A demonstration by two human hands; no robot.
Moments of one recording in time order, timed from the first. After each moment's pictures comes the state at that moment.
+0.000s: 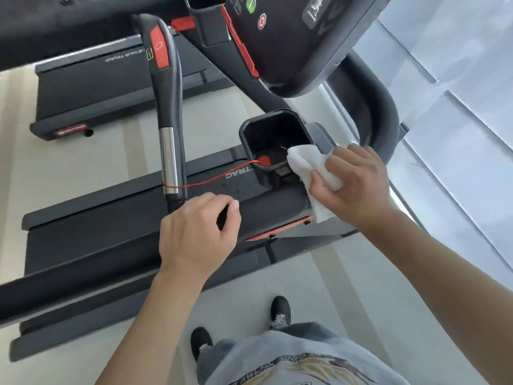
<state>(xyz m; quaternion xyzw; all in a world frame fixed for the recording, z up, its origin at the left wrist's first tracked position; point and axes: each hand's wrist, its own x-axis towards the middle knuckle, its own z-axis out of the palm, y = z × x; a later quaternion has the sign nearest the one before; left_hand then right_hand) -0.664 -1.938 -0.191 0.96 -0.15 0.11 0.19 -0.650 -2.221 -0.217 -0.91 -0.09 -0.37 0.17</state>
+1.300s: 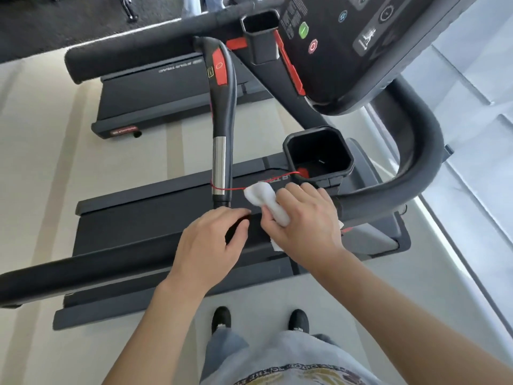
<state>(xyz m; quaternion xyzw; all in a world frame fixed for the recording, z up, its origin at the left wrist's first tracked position) -0.678 -1.883 -0.179 0.96 -0.15 0.01 0.25 -0.661 -2.082 -0.208 -0.92 -0.10 -0.31 0.22</state>
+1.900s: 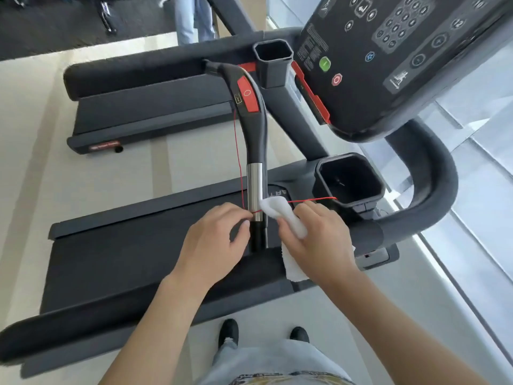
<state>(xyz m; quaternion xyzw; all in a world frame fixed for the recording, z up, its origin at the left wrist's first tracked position) -0.610 -1.807 -0.171 0.93 -0.19 0.01 0.30 -0.643 -2.020 -0.187 -0.93 -0.01 -0.25 0.25</state>
